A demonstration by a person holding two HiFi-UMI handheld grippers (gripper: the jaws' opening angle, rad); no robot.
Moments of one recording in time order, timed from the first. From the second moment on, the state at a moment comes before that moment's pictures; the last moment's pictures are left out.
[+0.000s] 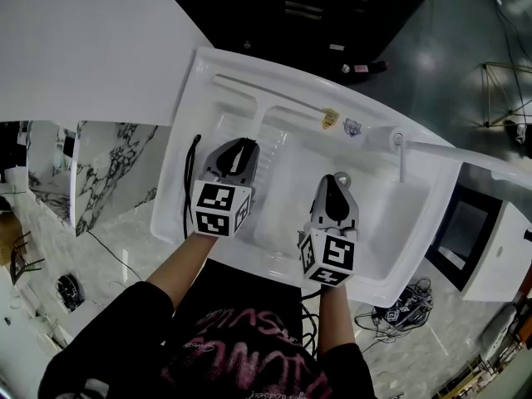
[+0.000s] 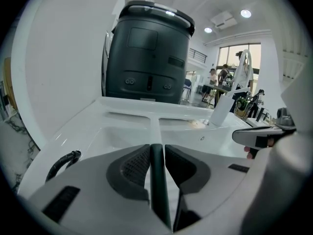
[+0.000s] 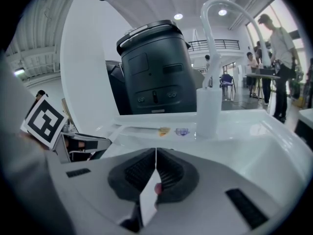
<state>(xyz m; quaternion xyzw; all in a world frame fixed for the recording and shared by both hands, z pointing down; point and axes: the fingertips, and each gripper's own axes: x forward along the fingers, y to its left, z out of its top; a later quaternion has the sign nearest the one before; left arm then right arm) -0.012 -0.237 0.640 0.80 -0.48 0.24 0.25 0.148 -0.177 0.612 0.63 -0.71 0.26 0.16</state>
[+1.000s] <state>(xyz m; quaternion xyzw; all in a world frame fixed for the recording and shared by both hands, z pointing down) -0.030 -0.221 0.582 0.82 -0.50 0.20 0.20 0.134 -0.164 0.570 0.64 -0.72 0.23 0.14</state>
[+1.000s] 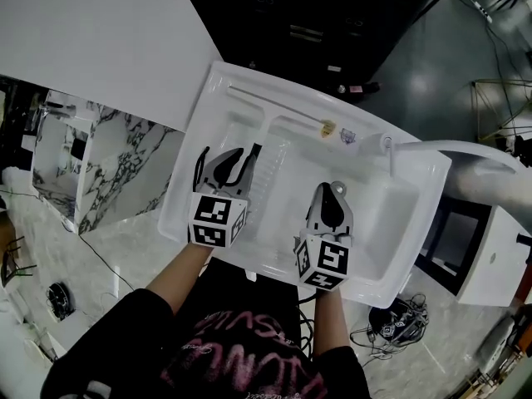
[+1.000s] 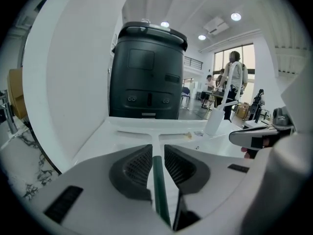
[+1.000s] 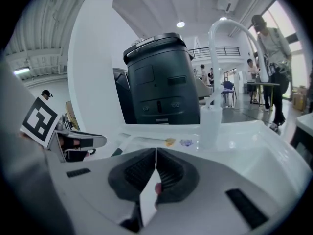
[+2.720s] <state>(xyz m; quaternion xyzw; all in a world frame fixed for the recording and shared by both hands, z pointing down) -0.054 -0.185 0.436 0.85 -0.51 0.11 0.10 0.128 -0.141 0.417 0.68 -0.73 0.11 0.05</state>
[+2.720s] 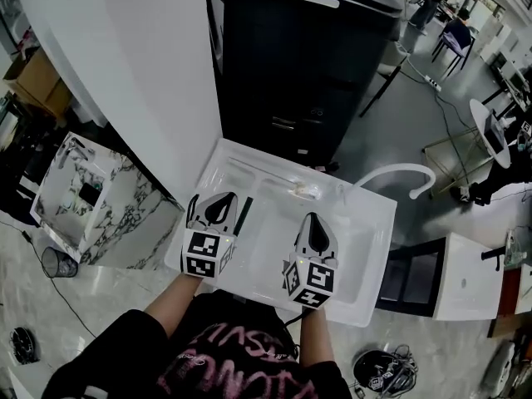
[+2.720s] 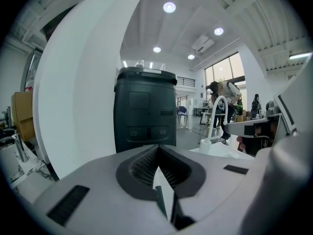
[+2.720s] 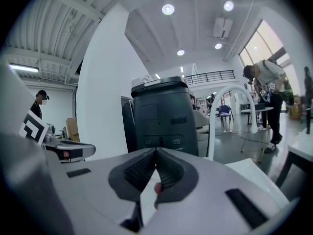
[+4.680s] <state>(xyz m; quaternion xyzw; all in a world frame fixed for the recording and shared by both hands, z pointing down) -0.050 -0.189 0.373 0.87 -0.49 0.05 0.05 0.126 -0.136 0.365 0.68 -0.73 0.05 0.03</state>
